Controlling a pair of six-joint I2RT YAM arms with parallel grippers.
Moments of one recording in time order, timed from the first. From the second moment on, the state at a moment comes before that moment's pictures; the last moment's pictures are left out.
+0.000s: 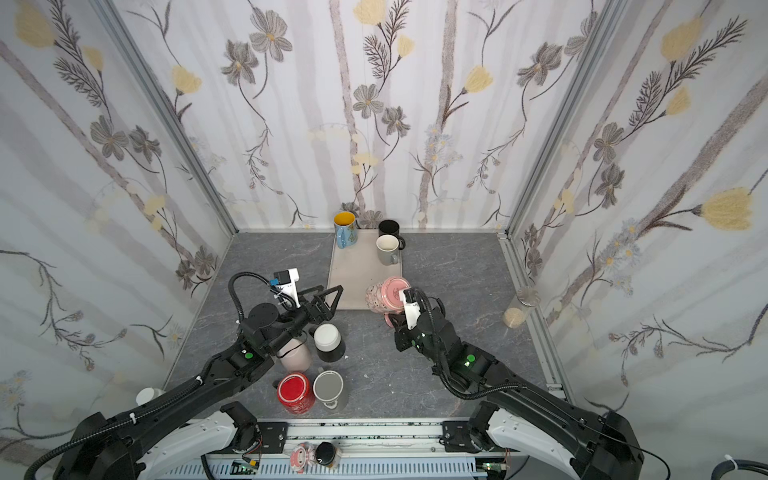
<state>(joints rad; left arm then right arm) -0.64 0.98 0.49 0.46 0.04 -0.70 0.86 0.89 0.60 -0.03 0.13 0.33</state>
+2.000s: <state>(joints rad) -0.61 1.14 0.72 0.41 -0.01 -0.62 0.78 0.99 0.54 0.65 -0.13 0.60</state>
